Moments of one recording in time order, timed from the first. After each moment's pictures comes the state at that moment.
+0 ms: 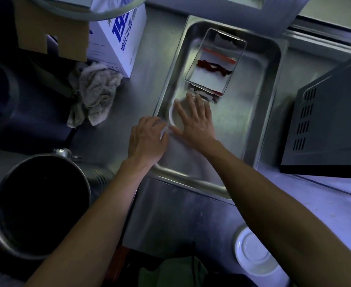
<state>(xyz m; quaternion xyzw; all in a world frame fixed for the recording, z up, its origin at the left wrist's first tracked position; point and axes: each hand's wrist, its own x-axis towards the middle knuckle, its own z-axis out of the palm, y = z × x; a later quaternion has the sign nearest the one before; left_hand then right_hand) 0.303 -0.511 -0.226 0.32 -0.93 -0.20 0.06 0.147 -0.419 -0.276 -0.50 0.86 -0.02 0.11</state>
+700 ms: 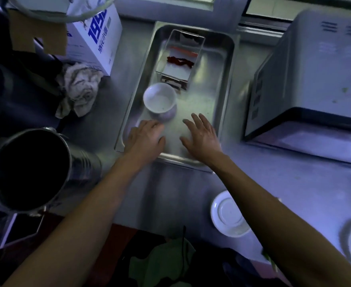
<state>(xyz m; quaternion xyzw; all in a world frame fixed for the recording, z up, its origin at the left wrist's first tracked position) 0.314 -0.410 -0.178 0.23 -0.96 -0.16 -0.04 0.180 -0.259 -0.232 -0.42 0.88 -0.17 0.17</state>
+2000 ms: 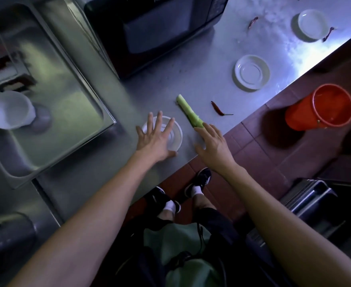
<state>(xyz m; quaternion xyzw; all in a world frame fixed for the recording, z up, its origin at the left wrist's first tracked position) 0.320 -0.147 -0.251 -0.19 -0.95 -0.03 -0.26 0.388 0.053 -0.224 0.02 0.96 -0.24 0.13</state>
